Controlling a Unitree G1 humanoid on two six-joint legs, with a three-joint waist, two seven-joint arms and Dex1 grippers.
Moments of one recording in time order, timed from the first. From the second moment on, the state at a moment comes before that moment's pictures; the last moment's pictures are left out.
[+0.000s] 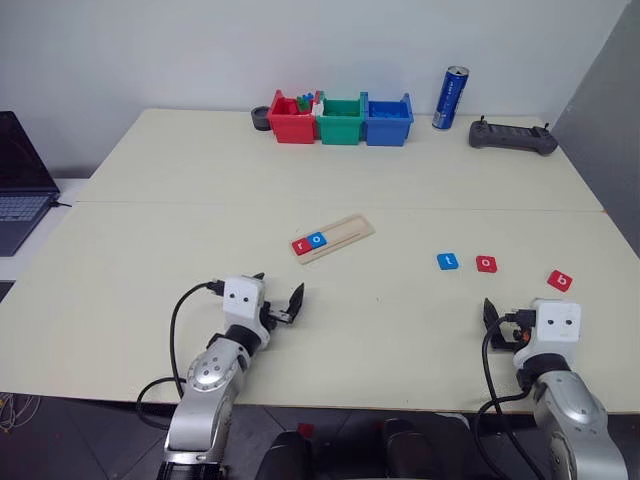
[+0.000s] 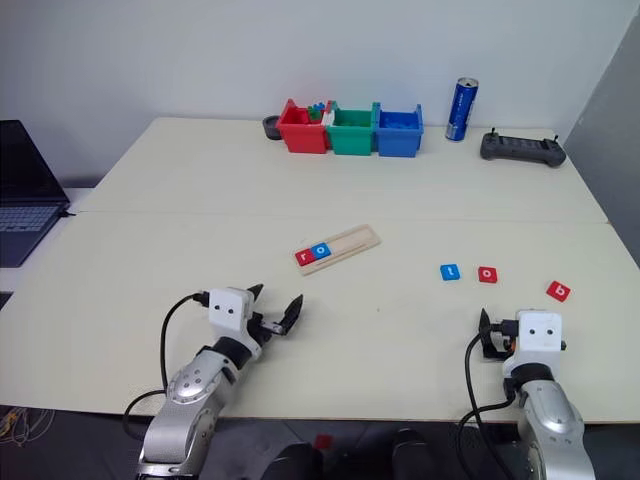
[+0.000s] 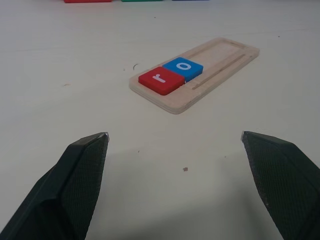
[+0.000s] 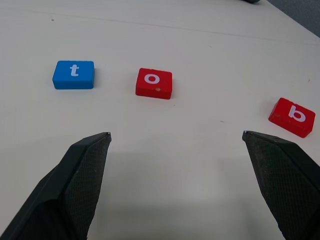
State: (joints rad) left arm 0.03 0.19 0.00 -0.23 -0.16 0.24 -0.30; right arm 0.23 -0.21 -0.23 -0.47 0.09 0.37 0.10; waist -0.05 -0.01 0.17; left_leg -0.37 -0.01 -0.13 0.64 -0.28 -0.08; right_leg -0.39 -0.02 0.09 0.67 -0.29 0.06
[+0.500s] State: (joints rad) left arm 0.02 0.20 0.01 -0.21 -0.14 0.21 -0.30; right arm 0.22 -0.21 -0.23 -0.47 0.09 0.37 0.10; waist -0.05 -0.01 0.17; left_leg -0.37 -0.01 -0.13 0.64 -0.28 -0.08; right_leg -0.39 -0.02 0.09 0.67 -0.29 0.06
